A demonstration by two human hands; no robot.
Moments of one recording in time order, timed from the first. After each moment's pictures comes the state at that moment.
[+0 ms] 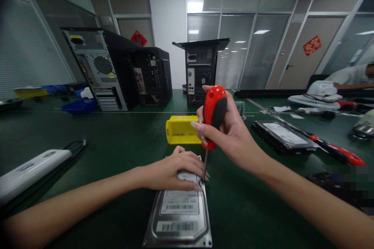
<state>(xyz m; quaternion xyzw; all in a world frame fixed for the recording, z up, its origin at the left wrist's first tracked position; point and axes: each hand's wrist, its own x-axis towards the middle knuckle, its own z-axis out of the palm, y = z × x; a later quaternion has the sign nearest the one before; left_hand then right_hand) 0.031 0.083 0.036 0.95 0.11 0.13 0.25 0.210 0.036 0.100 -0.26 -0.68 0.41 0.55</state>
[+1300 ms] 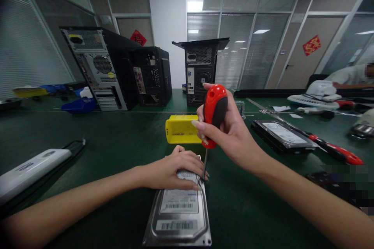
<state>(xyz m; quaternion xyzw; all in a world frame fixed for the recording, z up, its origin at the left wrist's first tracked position) 0.031 0.085 0.034 0.96 0.10 0.12 0.24 0.215 0.039 0.095 -0.23 -0.69 0.40 0.56</state>
